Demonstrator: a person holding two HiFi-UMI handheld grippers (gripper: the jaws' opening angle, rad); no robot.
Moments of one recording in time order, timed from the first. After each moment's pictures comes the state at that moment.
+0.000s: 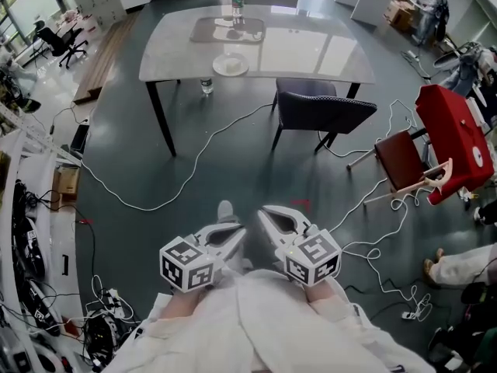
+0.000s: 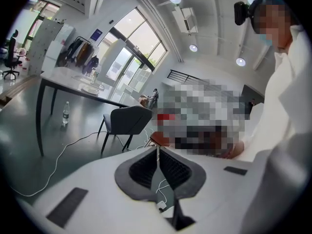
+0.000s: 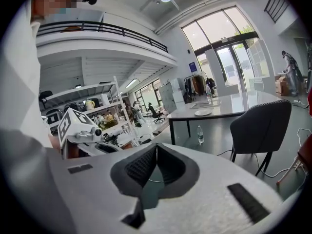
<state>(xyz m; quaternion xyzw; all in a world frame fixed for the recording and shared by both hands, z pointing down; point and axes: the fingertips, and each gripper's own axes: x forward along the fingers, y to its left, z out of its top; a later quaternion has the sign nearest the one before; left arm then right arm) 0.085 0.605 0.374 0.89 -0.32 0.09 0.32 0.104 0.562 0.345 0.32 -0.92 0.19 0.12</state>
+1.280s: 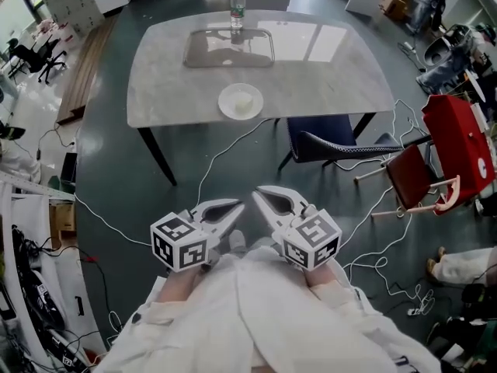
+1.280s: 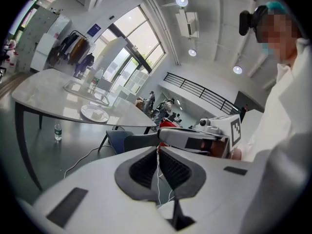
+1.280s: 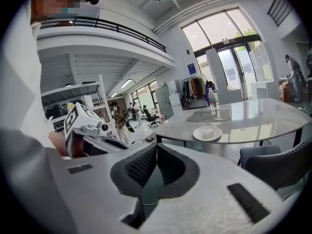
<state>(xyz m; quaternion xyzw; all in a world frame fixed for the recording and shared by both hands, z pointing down) -0.025 0.313 0.347 0.91 -0.27 0.07 0.32 -0.013 0.286 0.328 0.34 -0.92 0.17 0.12</state>
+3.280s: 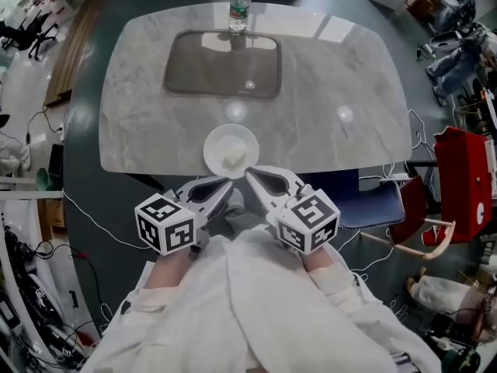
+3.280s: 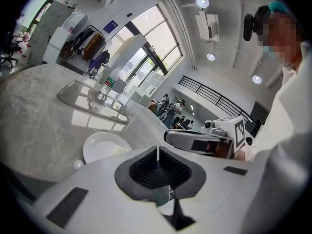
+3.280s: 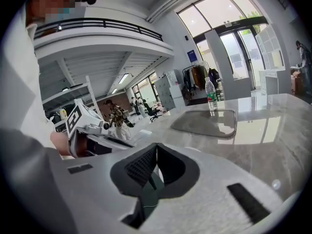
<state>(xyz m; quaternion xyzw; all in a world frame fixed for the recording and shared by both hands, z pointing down) -0.025 0.030 0.370 0.87 -0.32 0.06 0.37 -0.005 0.008 0.352 0.29 -0.92 0.21 0.16</state>
